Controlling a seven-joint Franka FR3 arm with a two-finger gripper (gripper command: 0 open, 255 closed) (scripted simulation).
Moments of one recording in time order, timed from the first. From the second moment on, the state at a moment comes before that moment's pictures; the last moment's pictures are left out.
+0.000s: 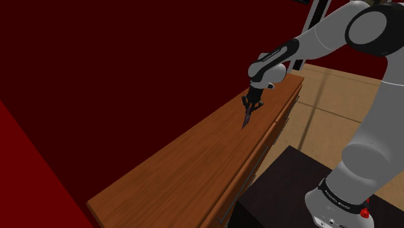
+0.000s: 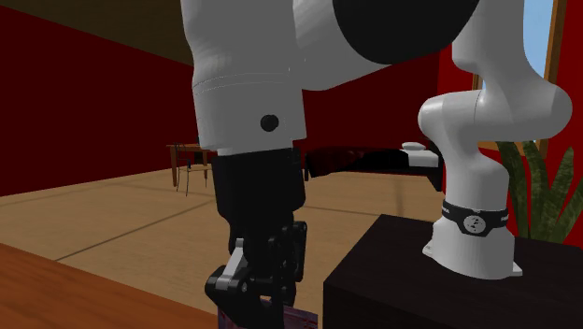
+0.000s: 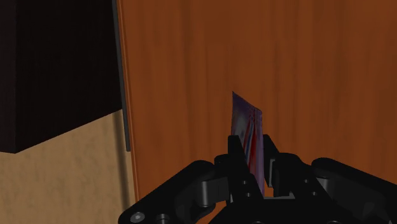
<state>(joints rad) -0.31 0.23 -0.05 -2.18 0.17 2.34 0.92</state>
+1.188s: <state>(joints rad) -0.31 0.12 -0.06 -2.12 0.15 2.19 0.95</state>
